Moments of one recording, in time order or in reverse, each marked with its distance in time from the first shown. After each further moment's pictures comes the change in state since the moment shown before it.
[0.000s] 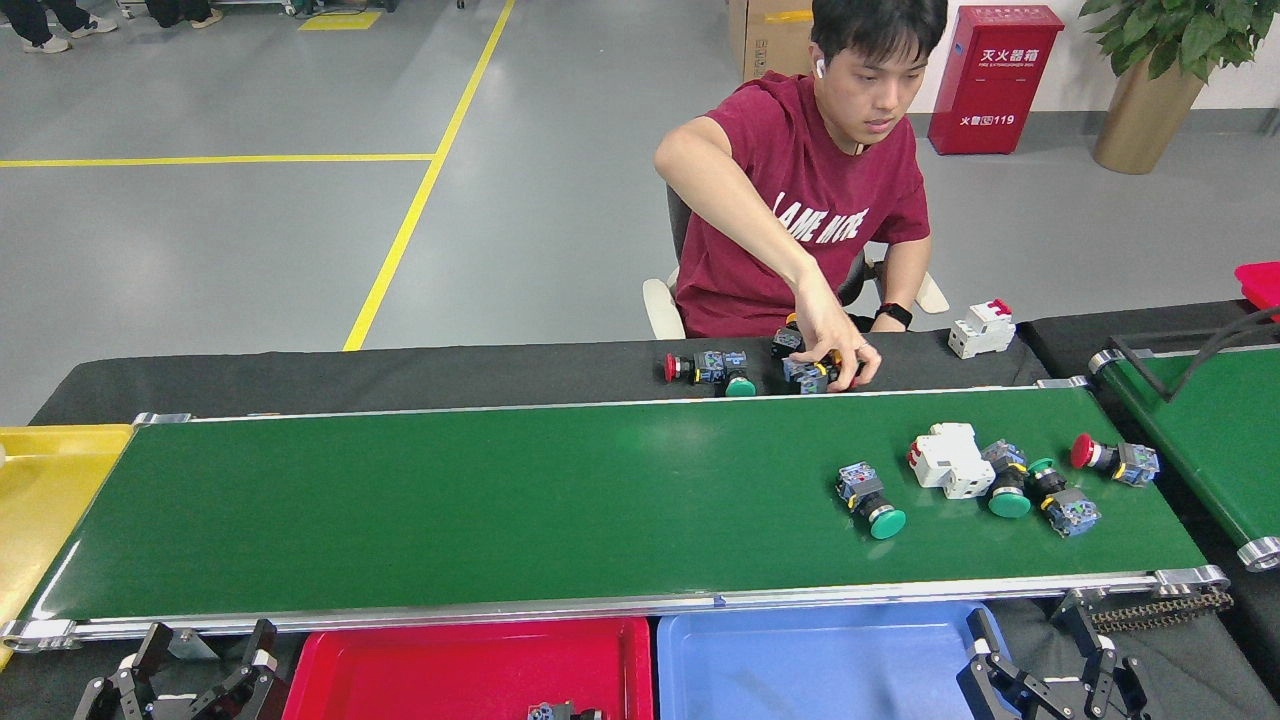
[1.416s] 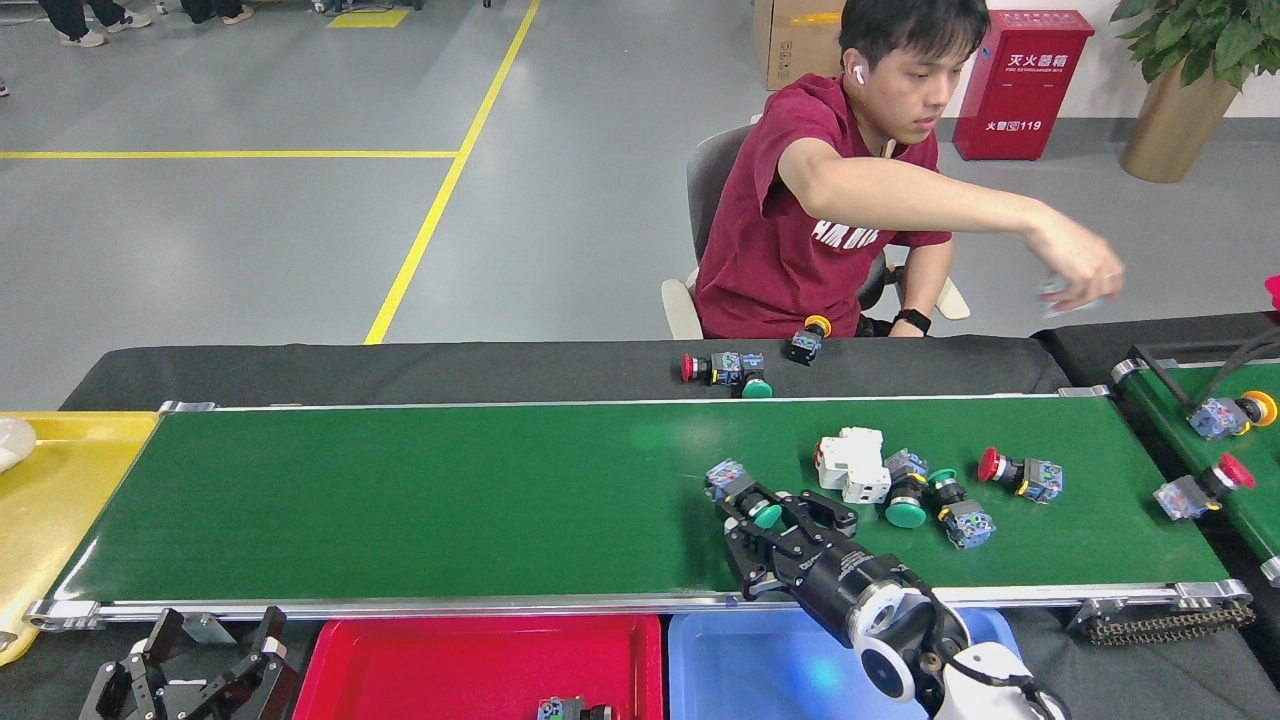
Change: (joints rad) left arm -0.021 0.003 -0.014 0.003 -0.001 0.000 -0.001; right arm -0.547 0.174 0.355 0.227 0.052 -0.530 0.487
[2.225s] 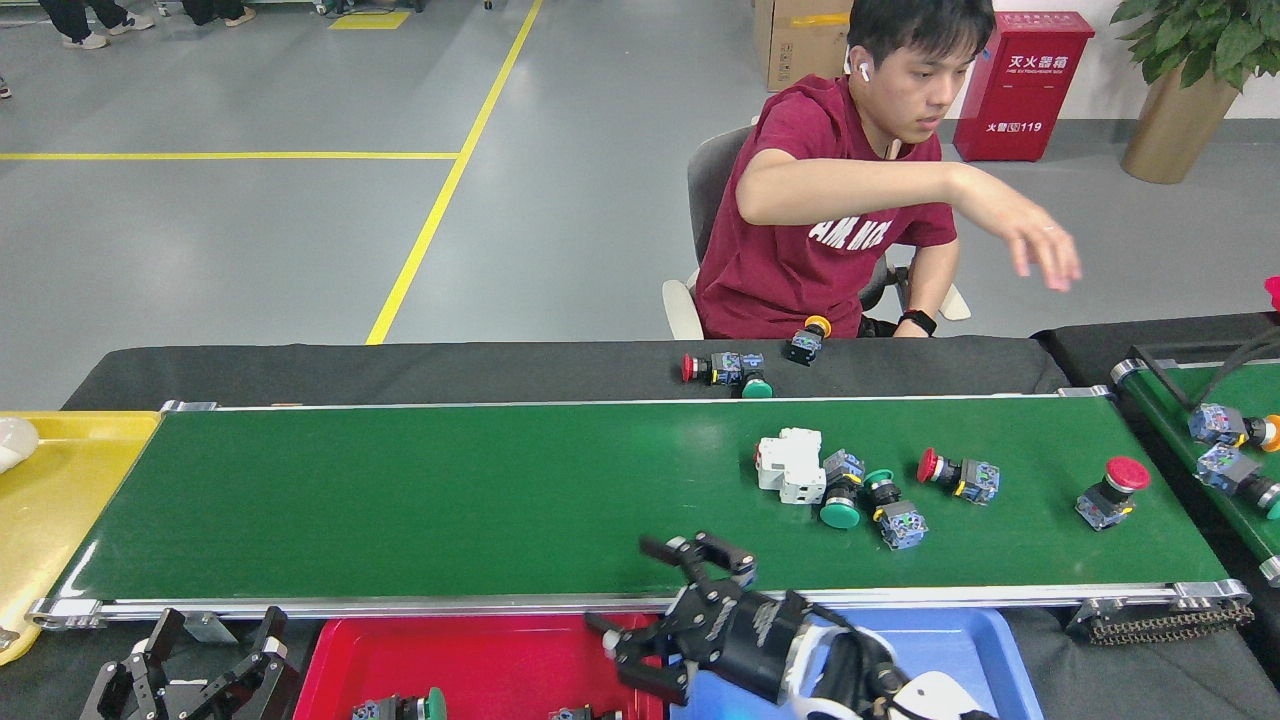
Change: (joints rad) left arm -0.001 0.000 -0.001 0.001 0.000 0.000 -0.001; right arm 0.097 -0.092 -0.024 -0.104 0.000 0.240 -0.071
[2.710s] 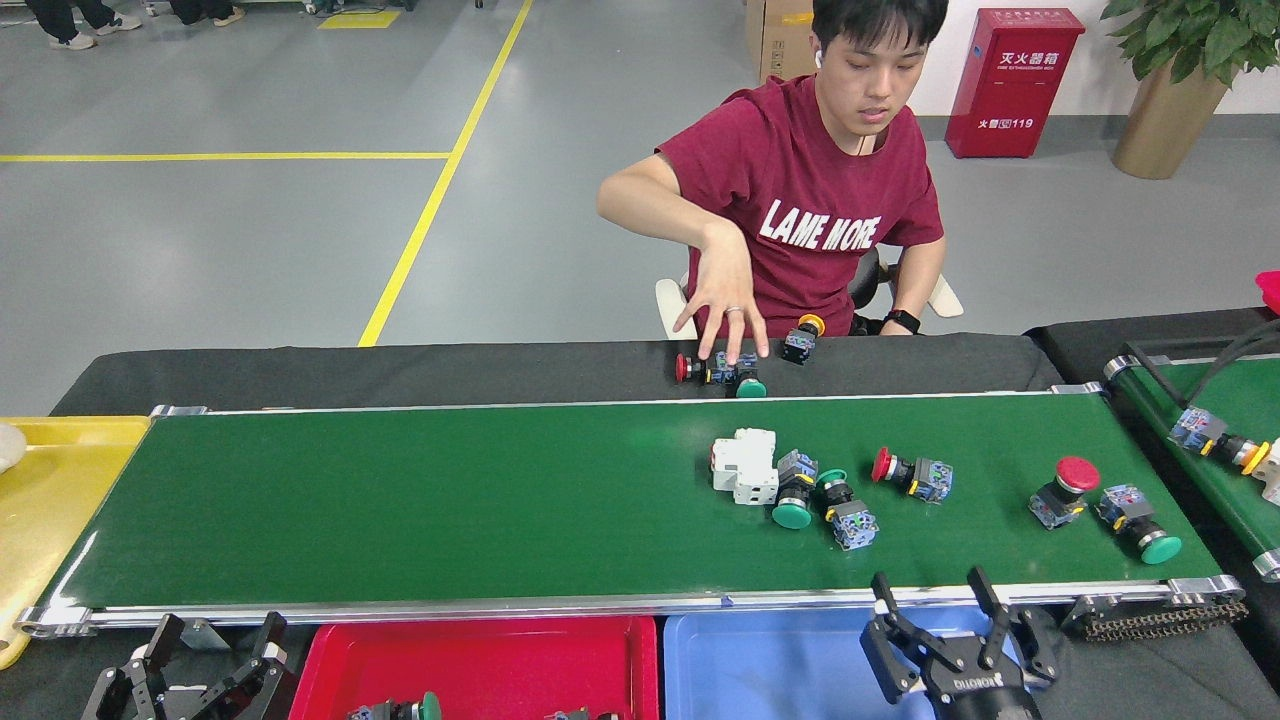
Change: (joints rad) left arm 0.012 0.000 0.008 0.000 0.000 0.000 0.000; right arm 0.393 -0.083 -0.080 -0.162 -0.004 0.585 -0.359
